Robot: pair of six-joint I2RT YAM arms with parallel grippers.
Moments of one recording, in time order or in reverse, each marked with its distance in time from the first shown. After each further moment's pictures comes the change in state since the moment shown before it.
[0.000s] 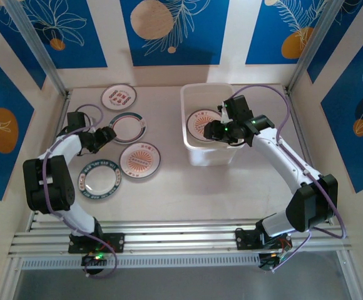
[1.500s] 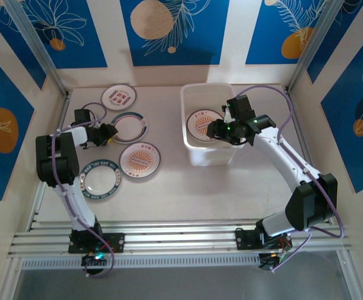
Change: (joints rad) left arm 0.003 0.343 0.174 0.172 0.093 -0.106; right arm -0.032 0.006 -0.021 0.003 0.004 0.039
